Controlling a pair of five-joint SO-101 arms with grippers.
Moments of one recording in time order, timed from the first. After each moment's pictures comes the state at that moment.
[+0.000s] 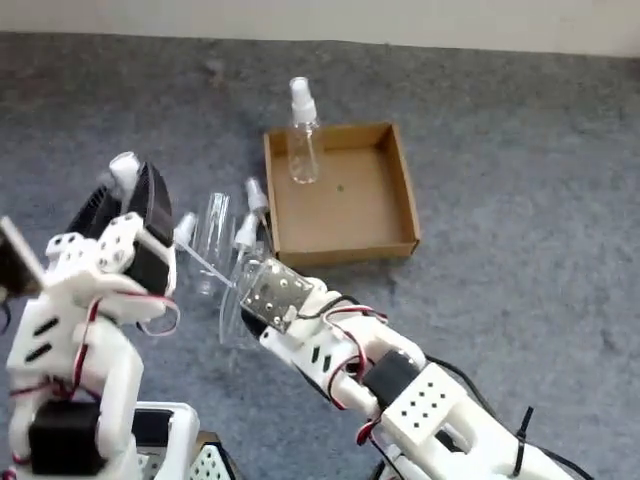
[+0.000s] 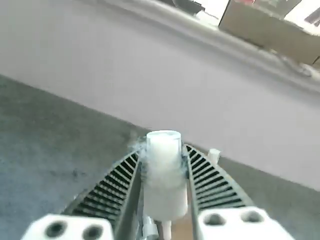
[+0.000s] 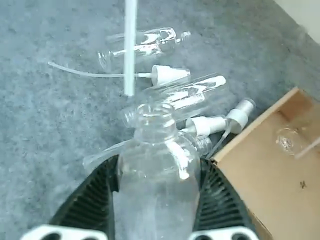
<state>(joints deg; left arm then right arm) -5.1 -81.4 43.6 50.9 26.0 -49.8 -56.8 70.7 24.6 19.4</state>
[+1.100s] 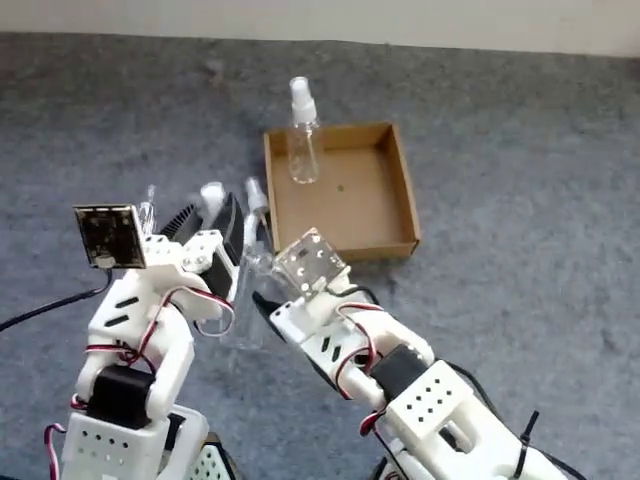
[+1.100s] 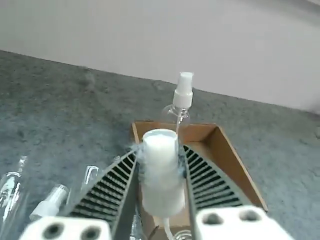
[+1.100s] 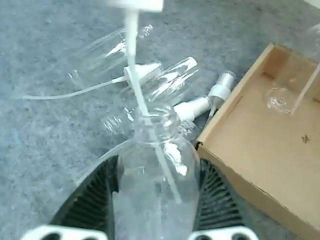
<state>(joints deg) 7.8 -82.9 66.2 39.3 23.4 -44.9 -57.1 70.9 24.6 4.7</state>
